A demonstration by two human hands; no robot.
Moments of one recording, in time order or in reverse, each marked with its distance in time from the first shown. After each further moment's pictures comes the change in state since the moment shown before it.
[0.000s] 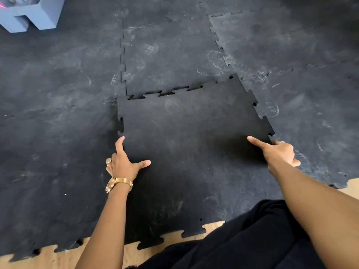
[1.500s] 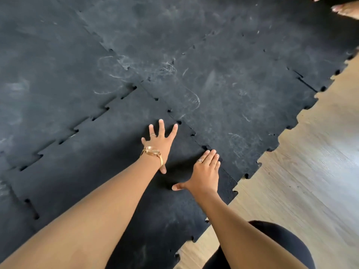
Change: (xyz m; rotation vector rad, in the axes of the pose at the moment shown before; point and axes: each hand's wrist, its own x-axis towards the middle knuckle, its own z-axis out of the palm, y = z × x) left_hand -0.007 0.278 0.181 1.079 -0.687 0.984; right_hand -0.021 0.017 0.044 -0.643 -0.284 -0.071
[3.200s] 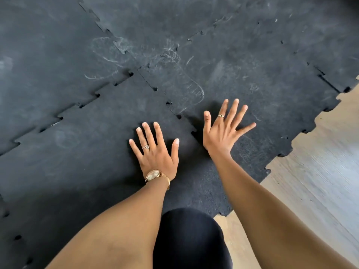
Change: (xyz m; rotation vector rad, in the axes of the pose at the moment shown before) left_hand 0.018 0.042 0.083 -0.273 0.705 -0.424; right_hand 0.131 0.027 -0.028 0.199 0.550 0.104
